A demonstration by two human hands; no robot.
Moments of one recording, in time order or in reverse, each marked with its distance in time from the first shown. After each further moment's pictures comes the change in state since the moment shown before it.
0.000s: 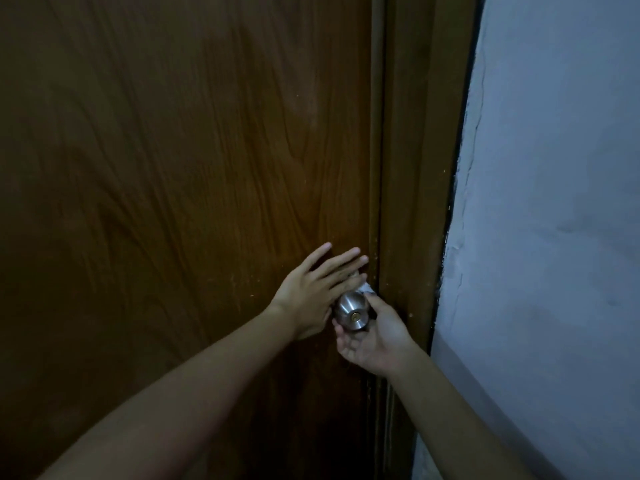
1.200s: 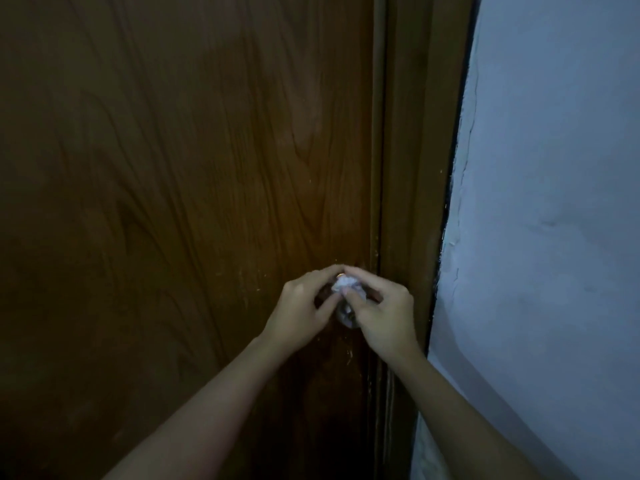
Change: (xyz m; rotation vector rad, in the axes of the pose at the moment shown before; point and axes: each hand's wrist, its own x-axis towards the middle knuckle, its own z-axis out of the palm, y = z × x) left_hand -0.031 0.018 -0.012 -1.233 0.519 -0.405; right_hand -0.027 0.005 0.005 -0.952 0.019 -1.200
